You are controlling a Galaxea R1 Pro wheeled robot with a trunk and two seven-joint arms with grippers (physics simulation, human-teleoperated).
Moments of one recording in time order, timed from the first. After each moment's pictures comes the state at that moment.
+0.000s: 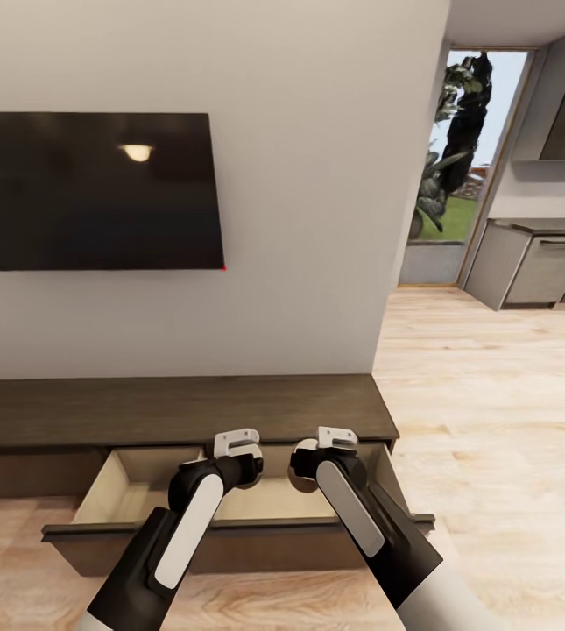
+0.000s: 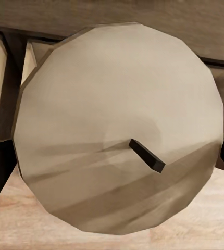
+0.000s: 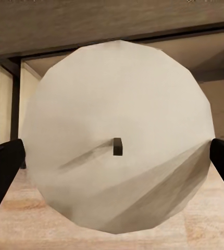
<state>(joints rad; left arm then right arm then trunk) -0.43 -0.11 -0.33 -1.38 0.64 0.81 0.62 -0.57 0.10 0.50 -1.19 -0.81 0.71 -0.76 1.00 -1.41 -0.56</state>
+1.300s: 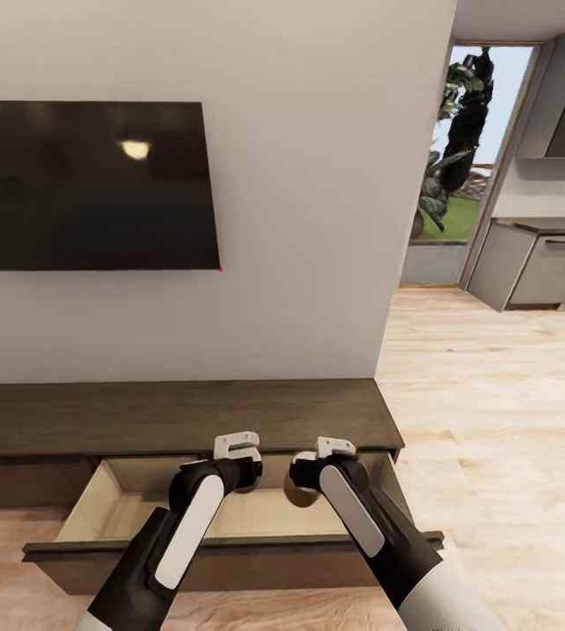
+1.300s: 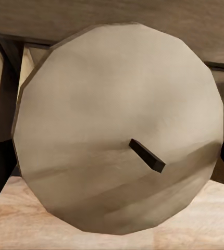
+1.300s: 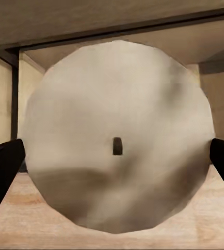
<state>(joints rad) -0.43 -0.11 -0.34 -1.38 0.65 0.83 0.63 -0.57 0.10 0.49 -1.12 -0.83 0.71 -0.67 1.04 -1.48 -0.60</state>
